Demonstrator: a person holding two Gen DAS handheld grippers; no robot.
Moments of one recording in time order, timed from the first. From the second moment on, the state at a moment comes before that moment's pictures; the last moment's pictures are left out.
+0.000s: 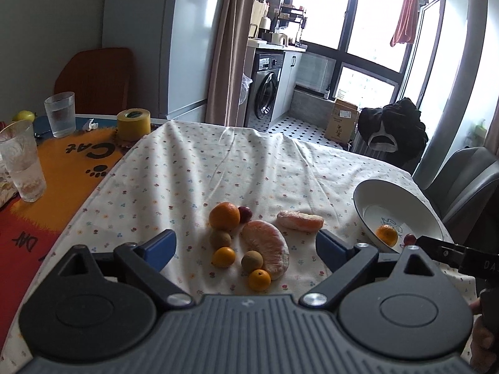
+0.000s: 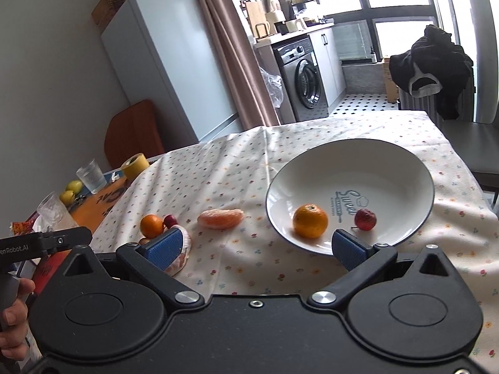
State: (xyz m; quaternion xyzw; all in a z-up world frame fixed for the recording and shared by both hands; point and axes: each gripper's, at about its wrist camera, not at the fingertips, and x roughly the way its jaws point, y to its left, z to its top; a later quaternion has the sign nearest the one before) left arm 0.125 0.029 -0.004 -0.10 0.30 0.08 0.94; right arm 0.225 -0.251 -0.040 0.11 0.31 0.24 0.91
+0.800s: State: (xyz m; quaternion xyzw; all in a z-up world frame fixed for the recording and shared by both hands) left arm 0.100 0.060 -0.031 -0.12 0.30 0.10 0.94; right arm 0.217 -0.205 -0.048 0.08 0.32 0.28 0.90
